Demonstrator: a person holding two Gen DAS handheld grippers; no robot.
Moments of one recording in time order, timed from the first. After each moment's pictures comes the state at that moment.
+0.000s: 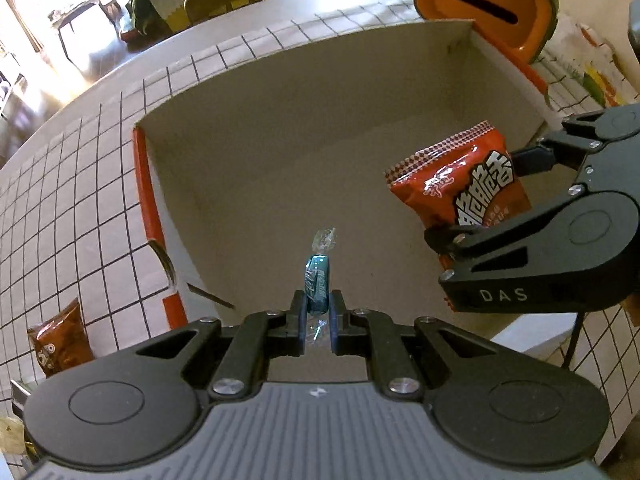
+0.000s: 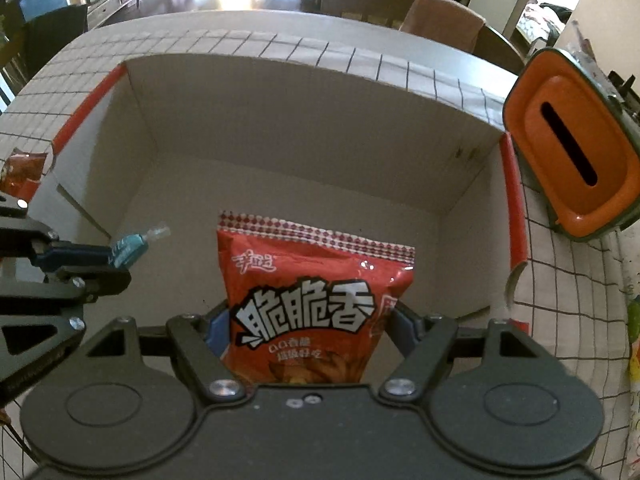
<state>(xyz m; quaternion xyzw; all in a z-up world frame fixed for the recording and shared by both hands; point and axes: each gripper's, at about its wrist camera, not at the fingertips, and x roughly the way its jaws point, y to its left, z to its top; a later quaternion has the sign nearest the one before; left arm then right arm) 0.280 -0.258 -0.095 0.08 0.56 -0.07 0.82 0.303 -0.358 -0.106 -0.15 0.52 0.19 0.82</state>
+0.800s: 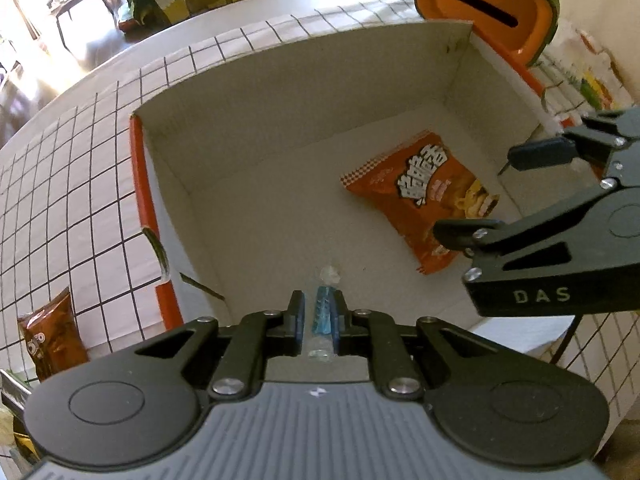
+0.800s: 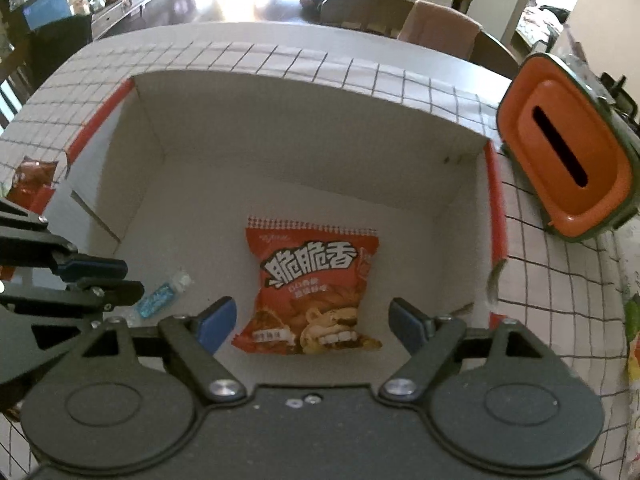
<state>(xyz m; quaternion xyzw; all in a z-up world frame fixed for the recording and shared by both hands) 0.278 -0.252 -0.090 0.05 0.57 -0.08 0.82 0.309 -0.368 -0.094 -0.14 0.51 0.20 0.83</state>
